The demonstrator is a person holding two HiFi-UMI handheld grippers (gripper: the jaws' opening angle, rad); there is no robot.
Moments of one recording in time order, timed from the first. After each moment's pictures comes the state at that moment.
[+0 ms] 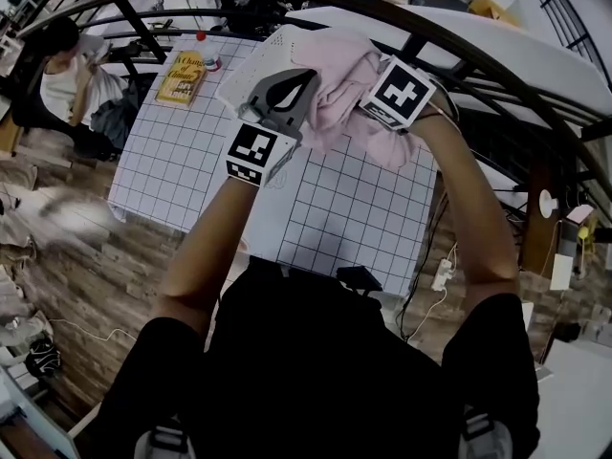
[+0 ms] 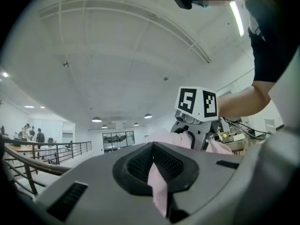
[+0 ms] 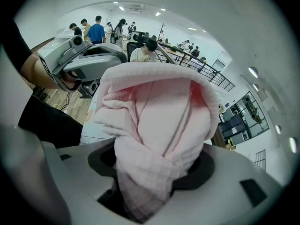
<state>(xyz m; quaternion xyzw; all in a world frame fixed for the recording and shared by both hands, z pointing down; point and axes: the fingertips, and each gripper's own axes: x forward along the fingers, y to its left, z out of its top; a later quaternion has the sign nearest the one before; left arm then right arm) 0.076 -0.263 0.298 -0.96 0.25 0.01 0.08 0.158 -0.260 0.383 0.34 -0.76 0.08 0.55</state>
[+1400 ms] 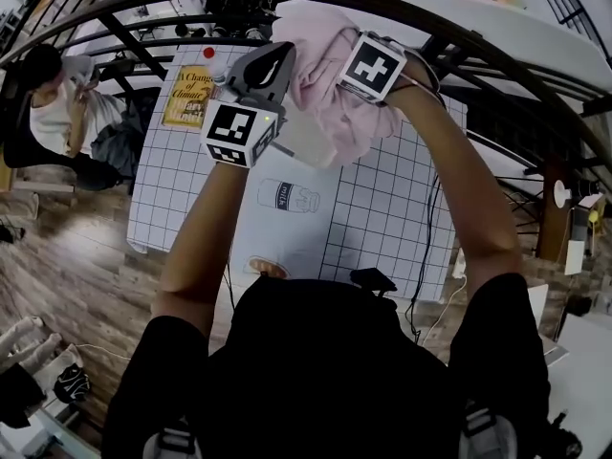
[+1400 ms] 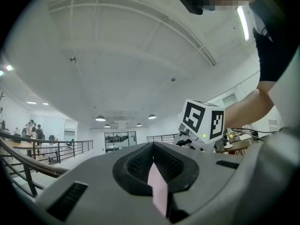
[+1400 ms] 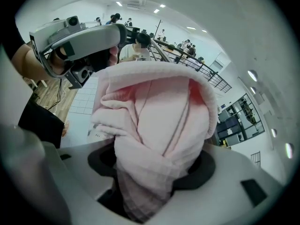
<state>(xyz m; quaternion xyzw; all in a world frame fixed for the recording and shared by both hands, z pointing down) 0.000 -0.435 0.302 -0.96 0.26 0.02 0.07 0.090 -0.436 0.415 0.36 -0.74 0.07 0.56</state>
